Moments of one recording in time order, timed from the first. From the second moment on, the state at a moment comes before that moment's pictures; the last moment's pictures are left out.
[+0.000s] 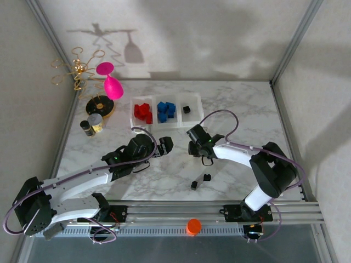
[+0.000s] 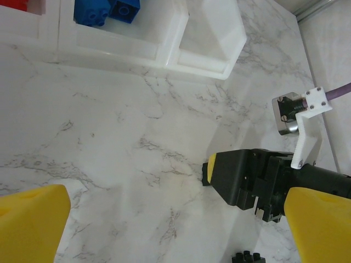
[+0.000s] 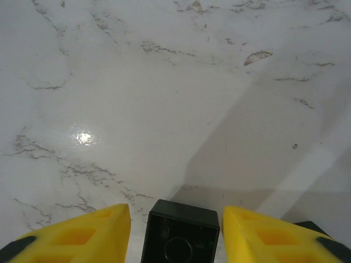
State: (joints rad) left arm -0.82 1.11 0.67 -0.14 -0.23 -0.90; right arm 0.75 1.60 0.87 -0.39 0.19 0.67
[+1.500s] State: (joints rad) left arm -0.67 1.24 0.84 -0.13 -0.26 -0.83; right arm 0.56 1.97 1.43 -0.28 0.22 0.37
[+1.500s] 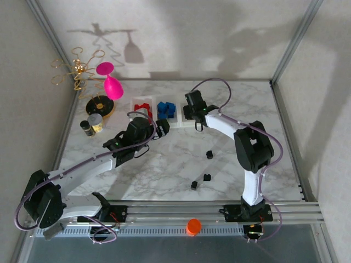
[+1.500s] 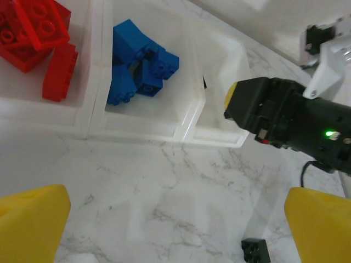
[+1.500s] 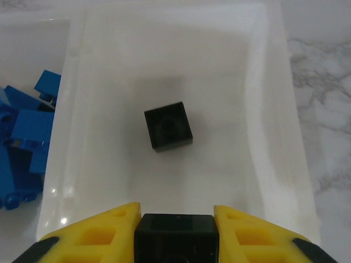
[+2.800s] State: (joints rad) left arm -0.65 1.30 0.89 -0.10 -0.21 -0.80; right arm 0.51 1.83 1.43 -0.25 0.12 0.29
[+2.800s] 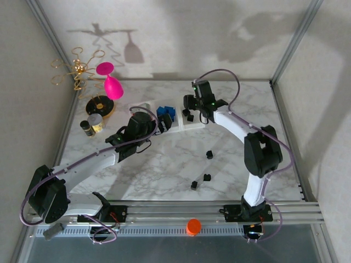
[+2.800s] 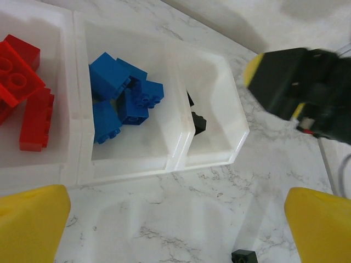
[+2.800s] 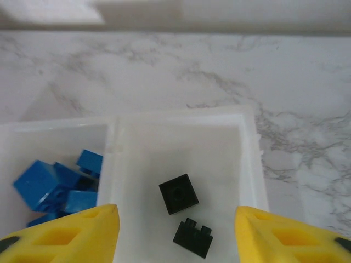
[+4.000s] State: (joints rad) left arm -0.87 1.26 0.75 -0.08 -0.26 -0.89; right arm 0.59 1.51 0.73 -0.37 0.11 0.46
